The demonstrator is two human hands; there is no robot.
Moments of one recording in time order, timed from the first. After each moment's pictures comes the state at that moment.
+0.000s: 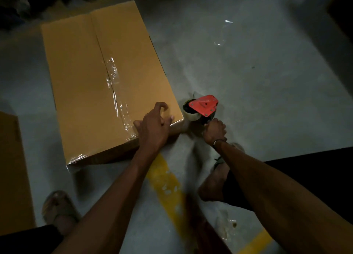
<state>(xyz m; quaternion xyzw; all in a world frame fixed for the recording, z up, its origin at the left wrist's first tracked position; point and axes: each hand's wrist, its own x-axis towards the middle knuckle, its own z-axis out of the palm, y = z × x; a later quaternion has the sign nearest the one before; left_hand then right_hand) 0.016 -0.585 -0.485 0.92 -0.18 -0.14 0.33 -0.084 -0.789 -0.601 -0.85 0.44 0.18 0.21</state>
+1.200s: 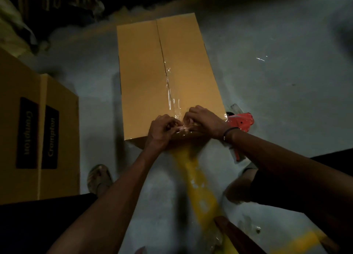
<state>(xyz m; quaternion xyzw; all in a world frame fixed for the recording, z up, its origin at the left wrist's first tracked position) 0.041 -0.445 -0.495 0.87 -0.25 -0.11 0.40 0.009 -0.673 -0.496 -0.94 -0.19 0.06 0.28</state>
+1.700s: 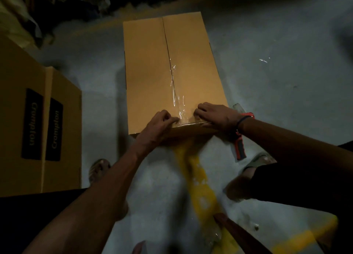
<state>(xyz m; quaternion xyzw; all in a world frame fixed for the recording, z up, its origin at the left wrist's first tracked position) 0.052 -0.405 -0.492 0.87 -0.43 -0.08 0.22 0.014 -0.702 -0.474 -0.94 -0.27 0.14 0.13</state>
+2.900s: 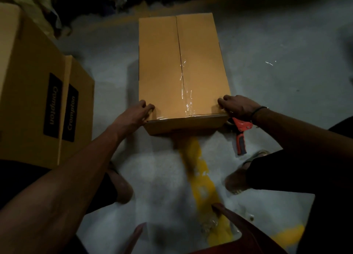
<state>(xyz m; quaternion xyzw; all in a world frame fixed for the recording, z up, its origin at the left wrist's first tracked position) 0.079 -0.316 -0.460 0.92 -0.33 -0.19 0.08 -0.003 -0.733 -0.444 -0.97 -0.17 0.16 -0.03</state>
